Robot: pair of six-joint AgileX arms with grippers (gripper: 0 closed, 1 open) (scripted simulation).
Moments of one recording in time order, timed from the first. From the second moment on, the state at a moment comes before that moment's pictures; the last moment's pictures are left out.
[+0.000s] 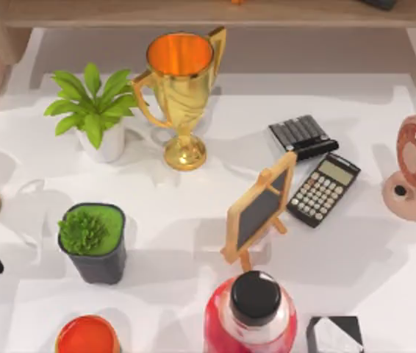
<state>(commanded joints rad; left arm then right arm) 0.00 0.00 0.00 0.00 0.00 0.00 -0.36 1.59 1.46 -0.88 -0.01 -0.46</state>
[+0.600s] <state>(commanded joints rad) 0.00 0.00 0.00 0.00 0.00 0.00 -0.39 2.21 2.06 -1.08 -0.08 -0.41</state>
